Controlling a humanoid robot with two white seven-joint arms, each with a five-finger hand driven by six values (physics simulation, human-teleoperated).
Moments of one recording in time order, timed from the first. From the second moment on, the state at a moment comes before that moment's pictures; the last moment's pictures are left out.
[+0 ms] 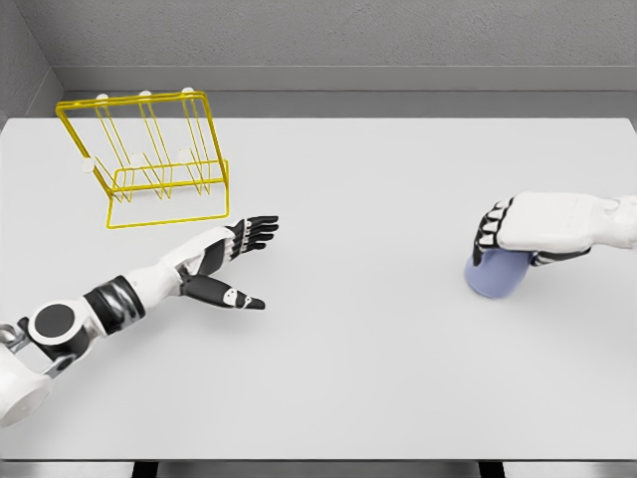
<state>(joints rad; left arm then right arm) -0.37 0.74 -0.83 -1.63 0.68 -0.08 -0.20 -0.80 -1.13 0.92 -1.68 0.34 -0.61 0.50</state>
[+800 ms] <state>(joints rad) -0.37 0.68 -0.83 -1.58 0.68 -0.08 -0.20 -0.83 -1.02 0.90 -1.77 0.34 -0.61 0.51</state>
